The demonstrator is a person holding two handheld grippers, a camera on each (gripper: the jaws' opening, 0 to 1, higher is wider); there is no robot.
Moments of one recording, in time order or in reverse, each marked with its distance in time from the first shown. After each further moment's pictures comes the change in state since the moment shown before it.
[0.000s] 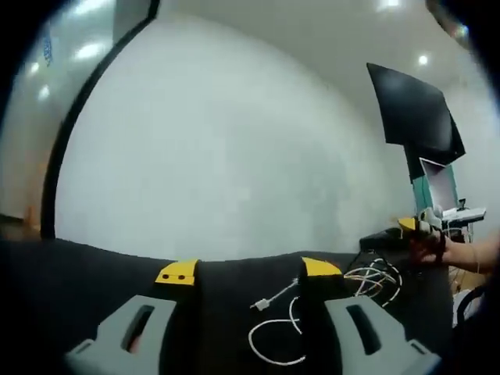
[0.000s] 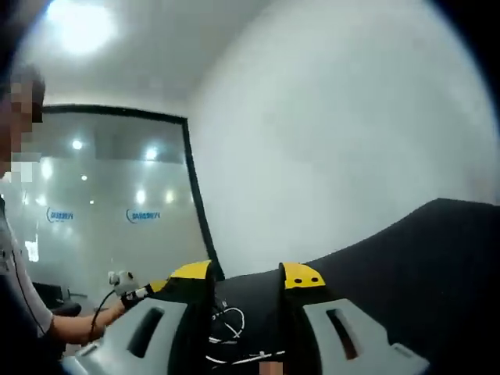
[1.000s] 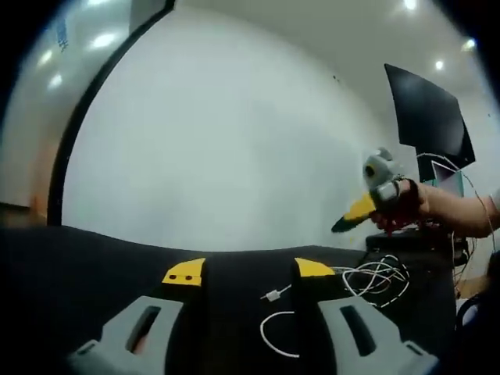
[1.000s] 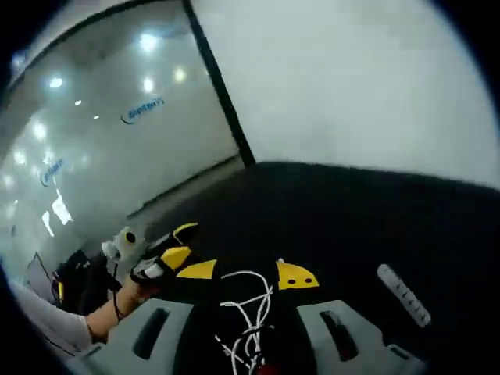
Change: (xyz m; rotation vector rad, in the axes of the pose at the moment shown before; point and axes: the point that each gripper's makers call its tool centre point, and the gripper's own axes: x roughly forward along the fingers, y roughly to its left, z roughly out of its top) left arm 0.000 -0.009 -0.012 0.045 0.058 0.000; right arm 0.200 0.078 -0.166 -0.128 0.978 0.080
